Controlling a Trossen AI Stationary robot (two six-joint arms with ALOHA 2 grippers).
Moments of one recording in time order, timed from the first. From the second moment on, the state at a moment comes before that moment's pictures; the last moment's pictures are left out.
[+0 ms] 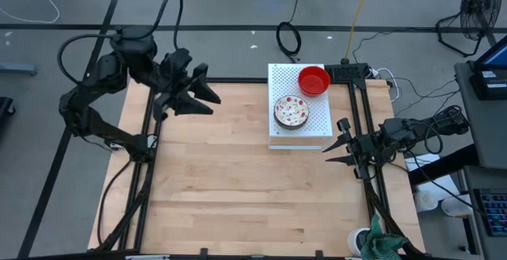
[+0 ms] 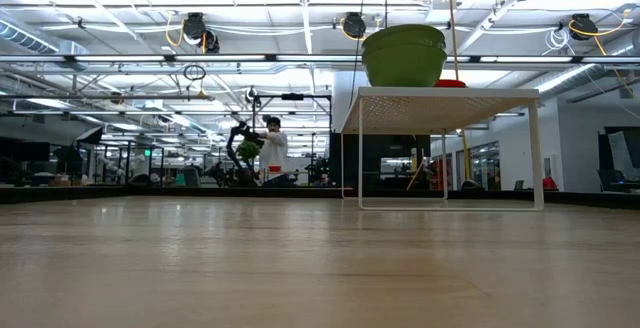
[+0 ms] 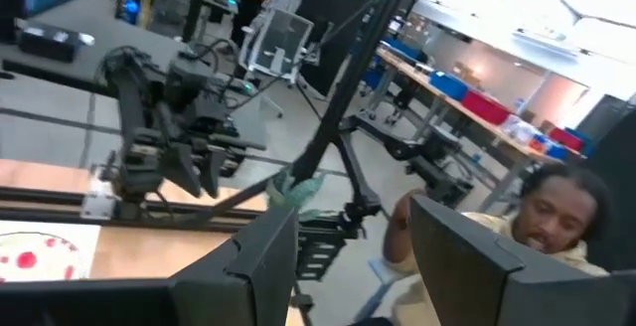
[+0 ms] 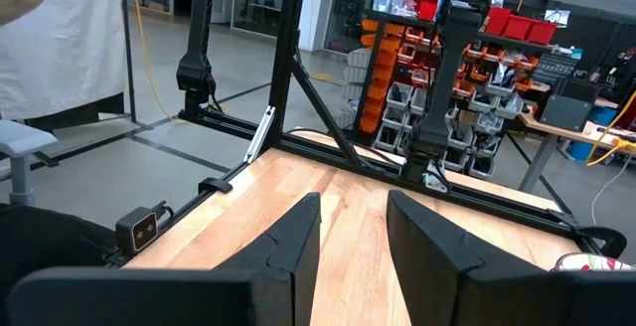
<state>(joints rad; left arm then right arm) 0.21 1.34 1.92 -0.66 0.66 -0.36 0.31 0.47 0.55 -0.11 0.00 -0.16</state>
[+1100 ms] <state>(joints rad) 0.20 1.33 1.92 -0.71 0.30 -0.16 0.31 0.47 0.55 -0.11 0.00 -0.15</state>
